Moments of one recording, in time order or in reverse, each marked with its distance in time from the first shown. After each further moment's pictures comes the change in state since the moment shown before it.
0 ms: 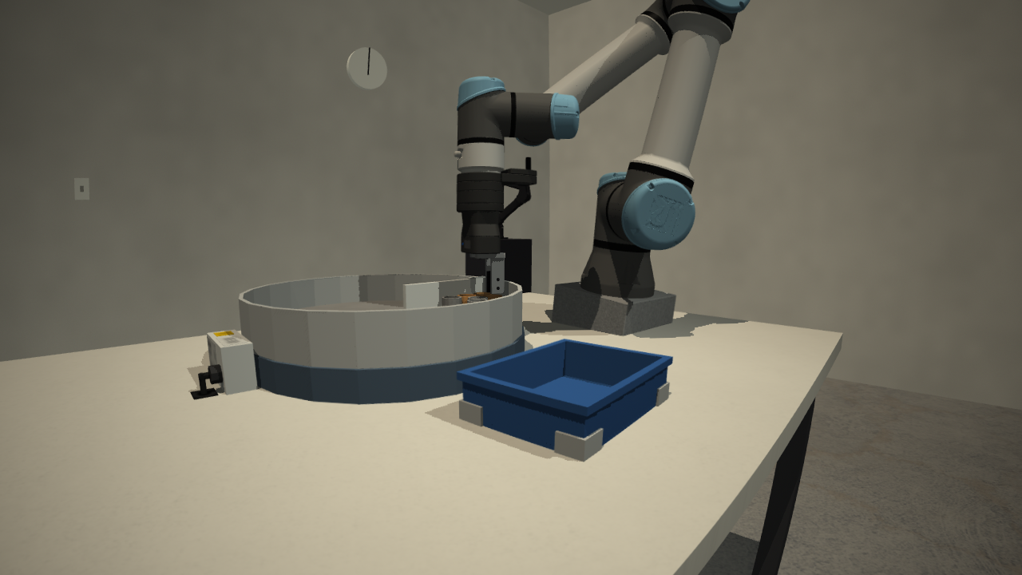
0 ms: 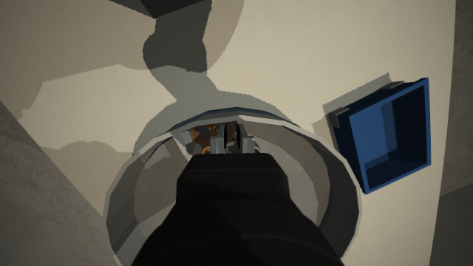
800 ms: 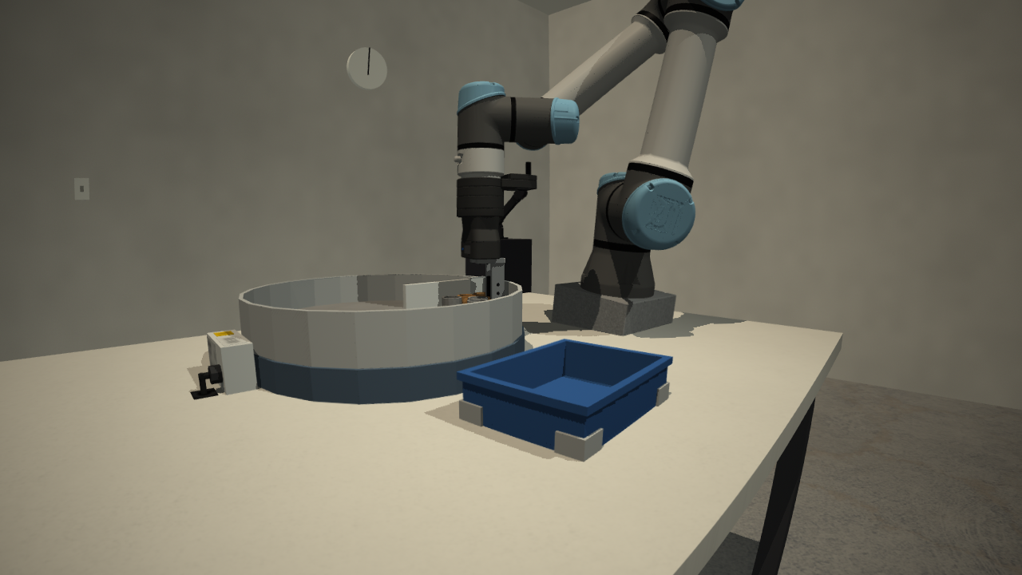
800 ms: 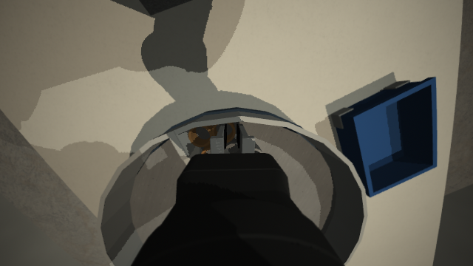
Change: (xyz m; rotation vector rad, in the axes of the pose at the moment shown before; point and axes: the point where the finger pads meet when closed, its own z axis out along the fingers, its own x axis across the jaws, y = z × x) arm 0.000 0.000 0.008 0.000 0.000 0.000
